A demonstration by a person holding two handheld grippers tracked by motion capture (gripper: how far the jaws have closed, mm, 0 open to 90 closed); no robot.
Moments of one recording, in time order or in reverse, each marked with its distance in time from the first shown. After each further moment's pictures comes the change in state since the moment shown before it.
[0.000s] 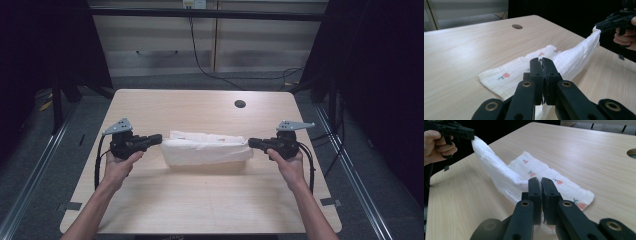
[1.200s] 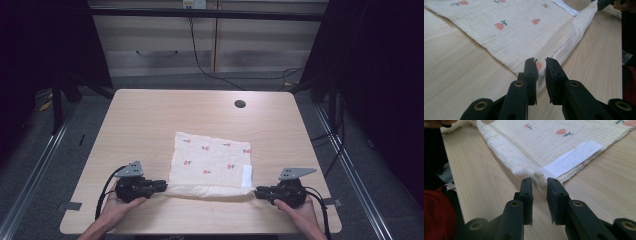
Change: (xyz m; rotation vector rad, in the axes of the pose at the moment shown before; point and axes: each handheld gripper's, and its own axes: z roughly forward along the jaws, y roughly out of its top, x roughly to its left) left arm -0.051 -0.087 -0.009 0.244 -0.128 0.036; right arm 0.049 -0.105 -0.033 0.226 0.040 0.028
